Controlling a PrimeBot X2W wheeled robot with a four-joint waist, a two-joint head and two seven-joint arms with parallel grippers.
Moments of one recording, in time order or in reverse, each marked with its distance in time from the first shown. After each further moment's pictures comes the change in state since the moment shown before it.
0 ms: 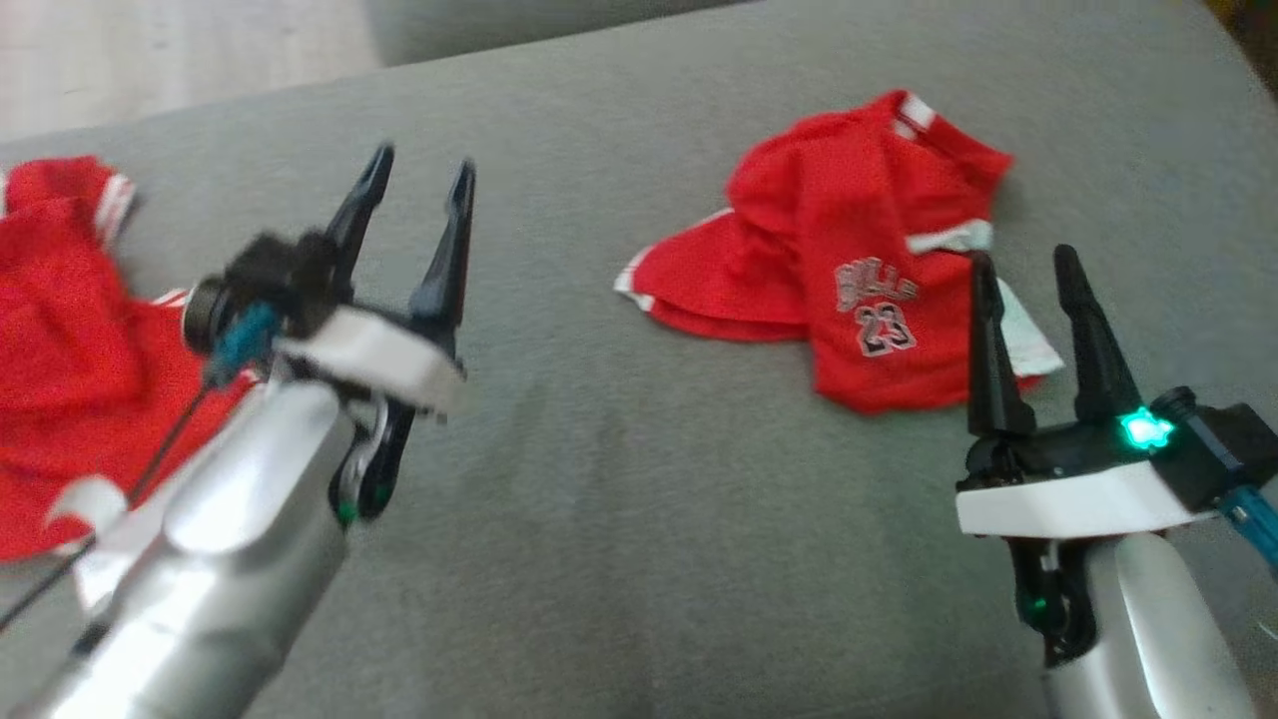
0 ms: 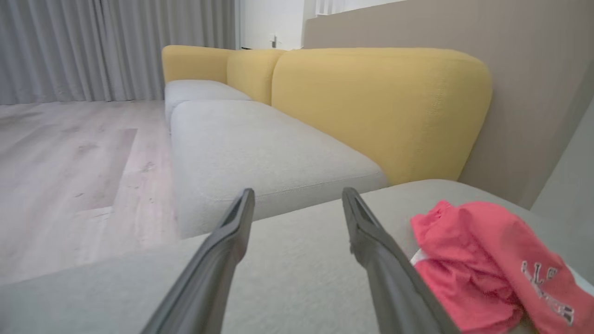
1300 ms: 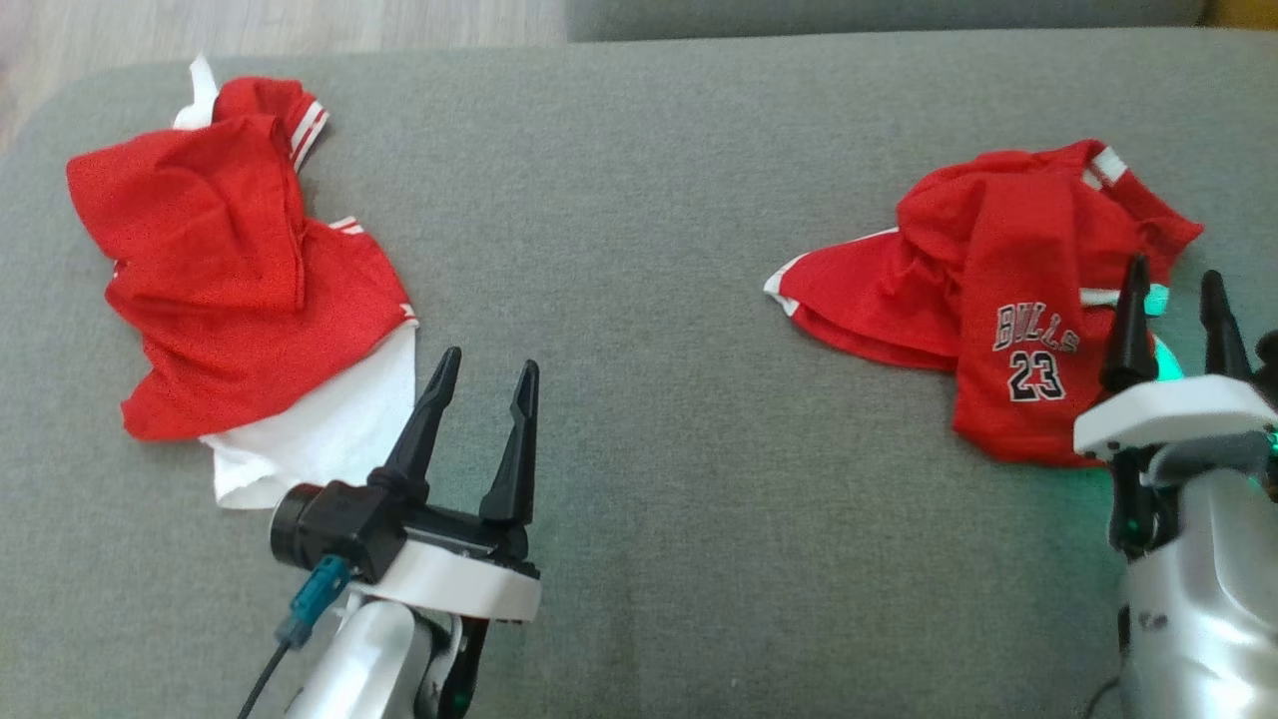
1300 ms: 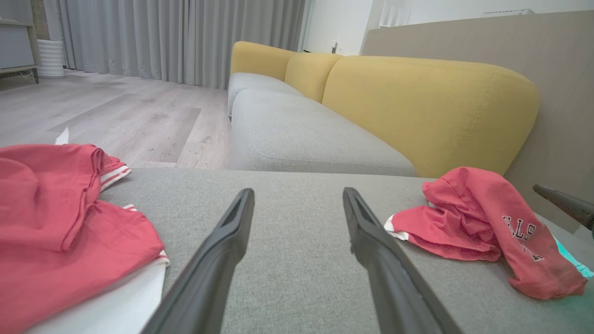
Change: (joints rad) left arm 0.529 -0.212 0.363 -0.293 0.396 -0.087 -0.007; right arm -0.264 0.001 -0.396 0.533 -0.145 0.000 0.045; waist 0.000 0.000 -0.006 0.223
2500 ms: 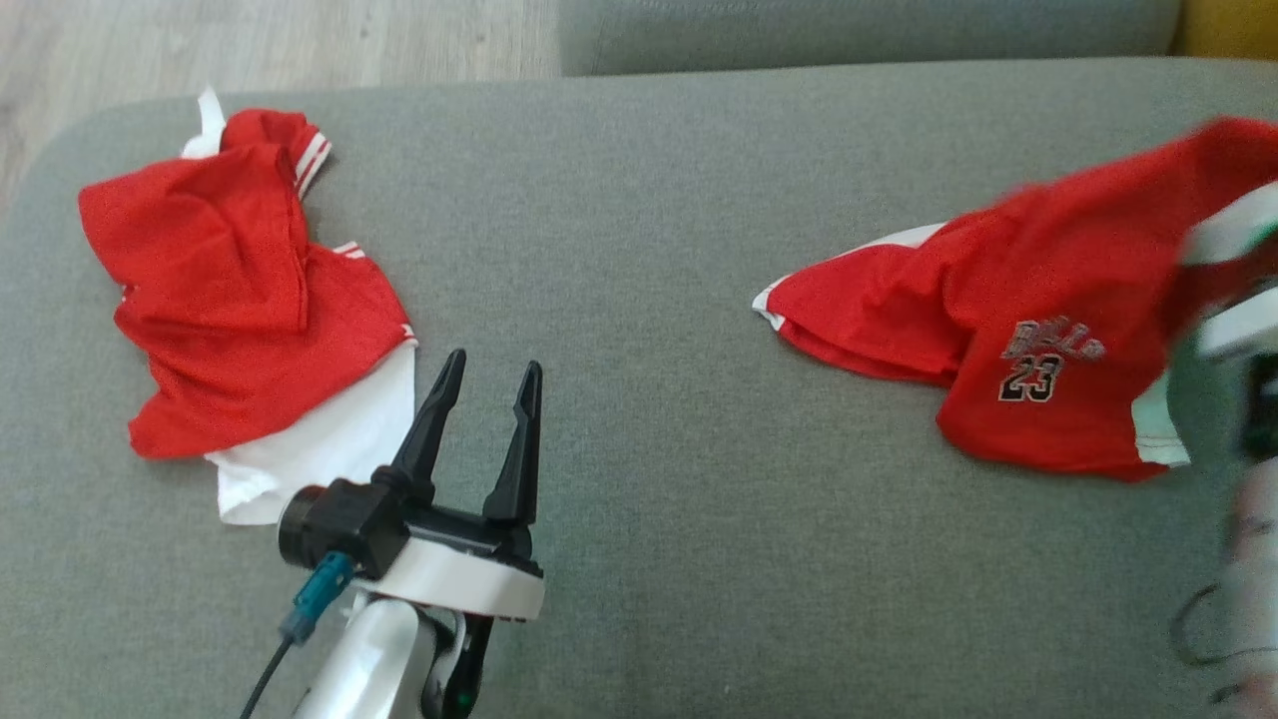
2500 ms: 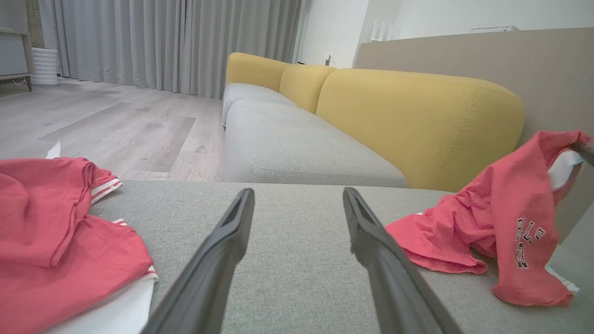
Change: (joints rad) left arm -0.008 -0.050 0.050 0.051 0.040 -0.056 0.000; right arm -0.186 -0.060 -0.193 0.099 -0.178 0.000 -0.043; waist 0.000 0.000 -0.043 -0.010
